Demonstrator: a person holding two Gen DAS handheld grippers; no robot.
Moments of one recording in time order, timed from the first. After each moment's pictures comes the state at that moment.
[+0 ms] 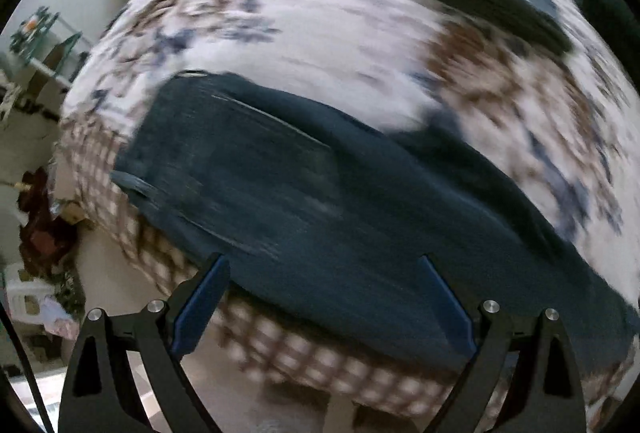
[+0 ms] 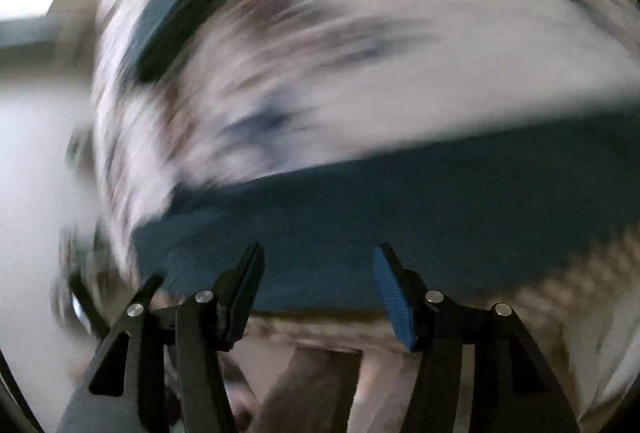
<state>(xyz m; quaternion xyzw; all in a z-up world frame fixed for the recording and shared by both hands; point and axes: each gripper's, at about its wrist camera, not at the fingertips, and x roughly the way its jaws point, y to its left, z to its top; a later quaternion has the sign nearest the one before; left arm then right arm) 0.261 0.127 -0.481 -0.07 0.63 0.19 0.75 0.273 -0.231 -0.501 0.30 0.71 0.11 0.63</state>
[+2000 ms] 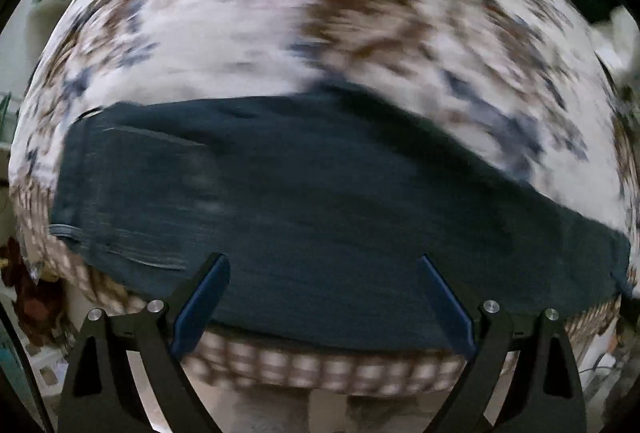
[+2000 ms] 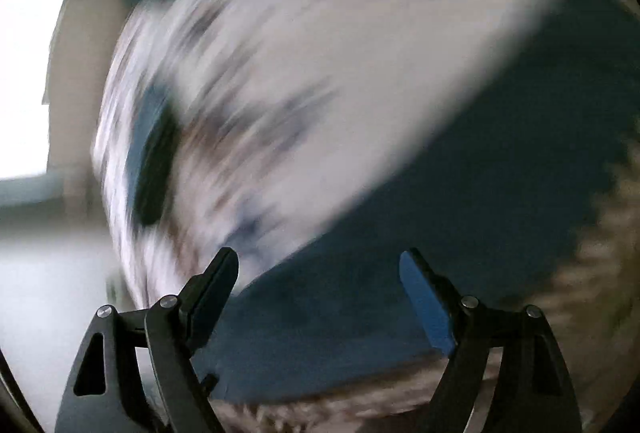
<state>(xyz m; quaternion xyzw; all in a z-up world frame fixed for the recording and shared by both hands) 0.283 0.032 -0.499 -0.02 0.67 0.03 0.74 0.190 -0.398 -0.518 0.52 0.53 -0.14 0.66</state>
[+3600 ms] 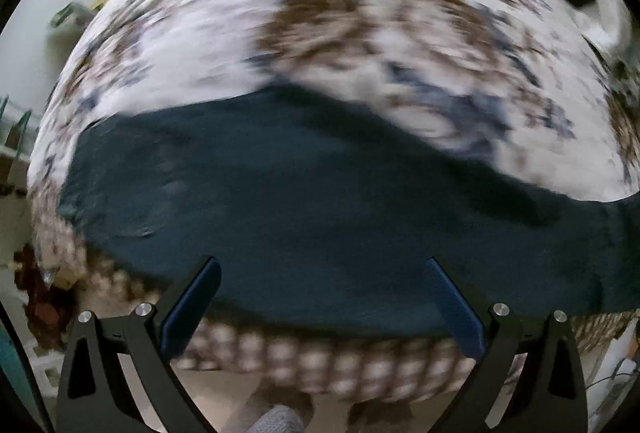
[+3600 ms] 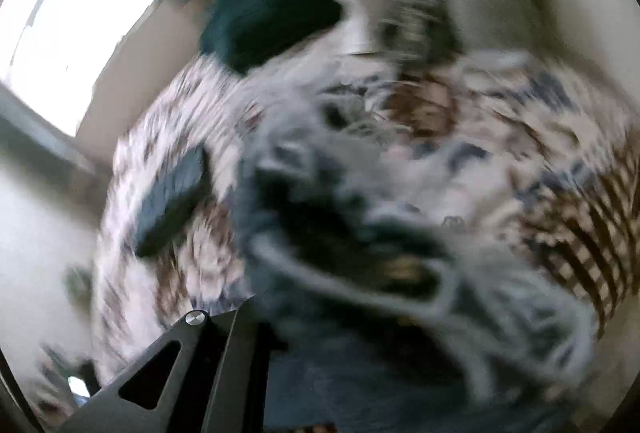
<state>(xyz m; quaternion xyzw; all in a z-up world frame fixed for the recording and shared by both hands) 0.244 0.005 -0.482 0.01 0.64 0.07 0.77 0.211 -0.374 -0.438 0.30 0.43 -0.09 0.84</state>
